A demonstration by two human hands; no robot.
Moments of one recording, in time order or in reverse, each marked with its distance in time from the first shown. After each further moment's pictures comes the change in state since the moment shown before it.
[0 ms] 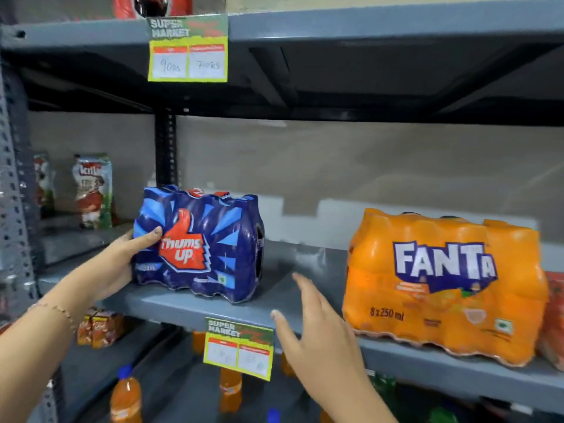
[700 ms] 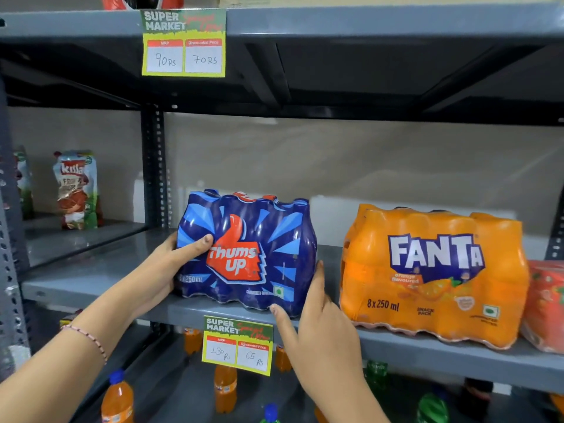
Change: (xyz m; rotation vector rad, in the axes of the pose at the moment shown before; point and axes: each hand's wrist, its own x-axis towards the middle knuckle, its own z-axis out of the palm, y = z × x) left_hand -0.020 -0.012 0.067 0.029 -0.218 0.030; right_hand -0.002 -0.007 0.014 -0.161 0.090 0.147
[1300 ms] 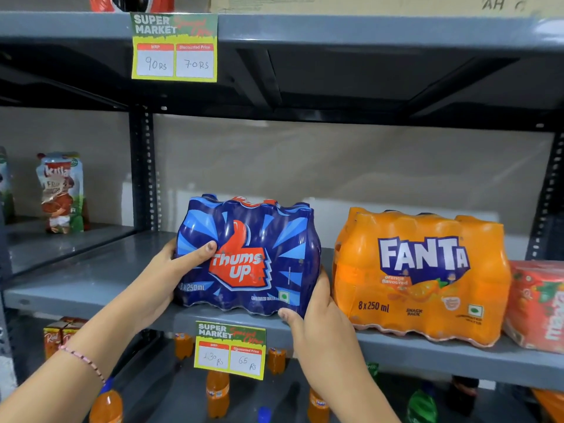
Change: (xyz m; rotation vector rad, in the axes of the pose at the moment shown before) left_hand -0.006 -0.005 0.017 -0.014 0.044 0.034; right_hand 0.005 0.008 -0.011 0.156 -0.046 0.131
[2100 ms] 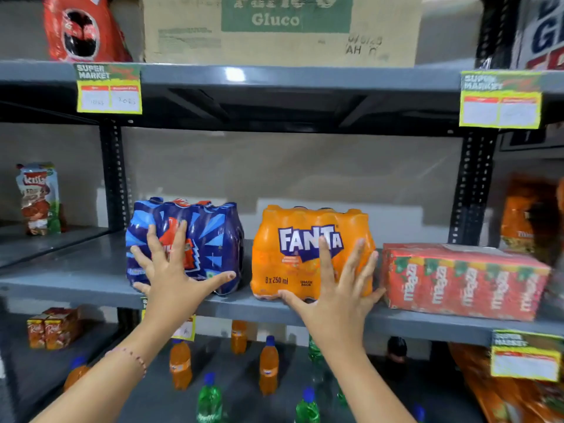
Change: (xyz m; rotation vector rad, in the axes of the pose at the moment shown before) left_hand -0.056 -0.021 0.136 0.963 0.441 0.197; right_hand -0.014 0.111 -0.103 -0.425 0.403 -0.041
